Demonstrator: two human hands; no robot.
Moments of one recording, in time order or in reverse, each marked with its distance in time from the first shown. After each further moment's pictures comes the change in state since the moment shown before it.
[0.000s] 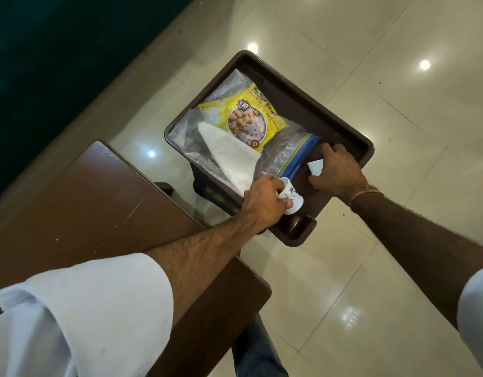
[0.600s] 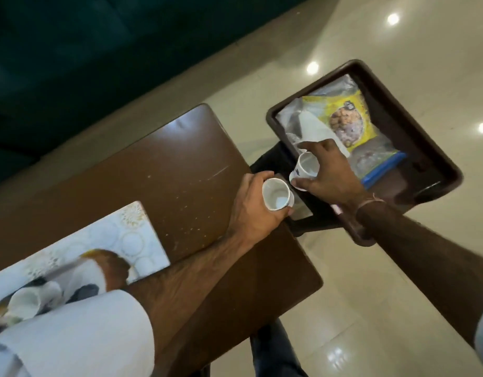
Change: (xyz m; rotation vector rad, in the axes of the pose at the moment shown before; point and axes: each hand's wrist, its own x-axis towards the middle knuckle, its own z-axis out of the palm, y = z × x) left_hand -0.133 -0.132 -0.071 -0.285 0.523 -0.036; right_hand -0.075 -0.187 0.025 0.195 -0.033 -0.495
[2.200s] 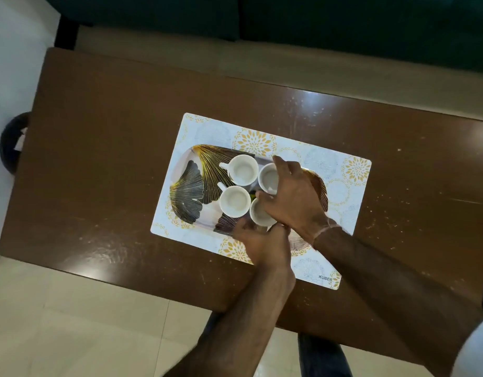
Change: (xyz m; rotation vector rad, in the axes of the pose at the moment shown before) left_hand -0.229 -0.201 -0.193 -1.298 1.275 -1.089; right_hand -0.125 -0.374 0.351 -0.265 -0.489 -0.522
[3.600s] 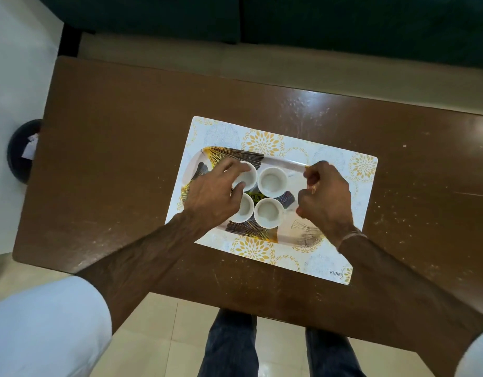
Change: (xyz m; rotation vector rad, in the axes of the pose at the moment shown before) left_hand 0.108 0.135 -0.051 1.395 -0.552 1.335; right_hand -0.017 0.019 -0.006 0.242 0.243 0.209
